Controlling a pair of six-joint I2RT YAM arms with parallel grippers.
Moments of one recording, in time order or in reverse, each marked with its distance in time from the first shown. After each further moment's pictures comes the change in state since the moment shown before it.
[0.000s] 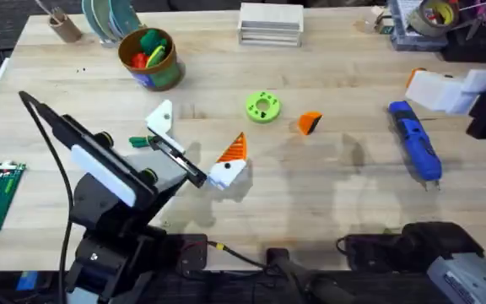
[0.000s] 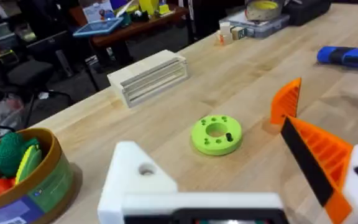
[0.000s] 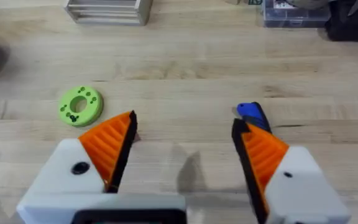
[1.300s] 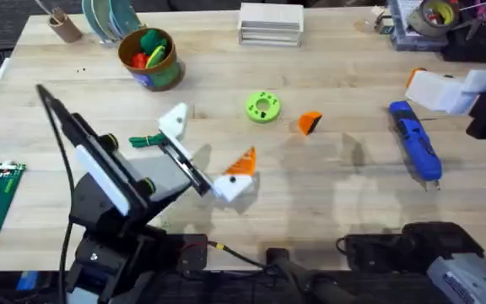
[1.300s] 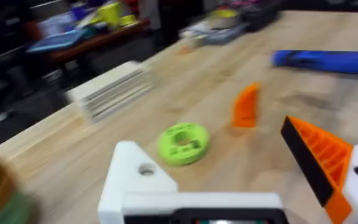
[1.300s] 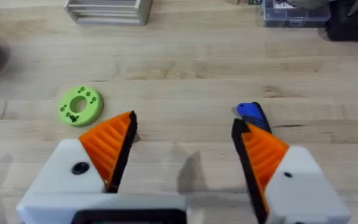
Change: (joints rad) left arm 0.000 0.000 0.000 0.002 0.171 -0.002; right arm 0.000 0.000 0.000 0.000 0.000 0.000
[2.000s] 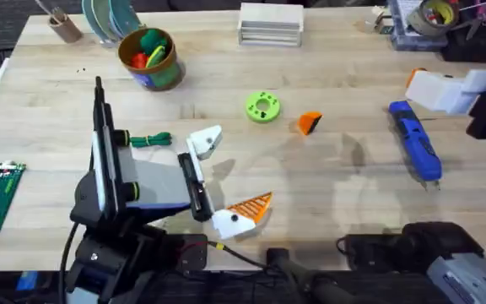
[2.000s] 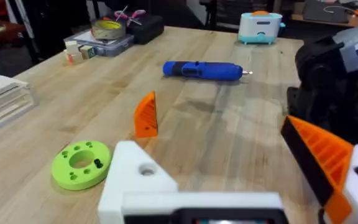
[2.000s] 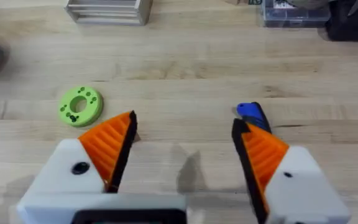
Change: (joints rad) left arm 0.000 0.000 0.000 -0.014 0.417 -0.155; right arm 0.000 0.000 0.000 0.000 0.000 0.000
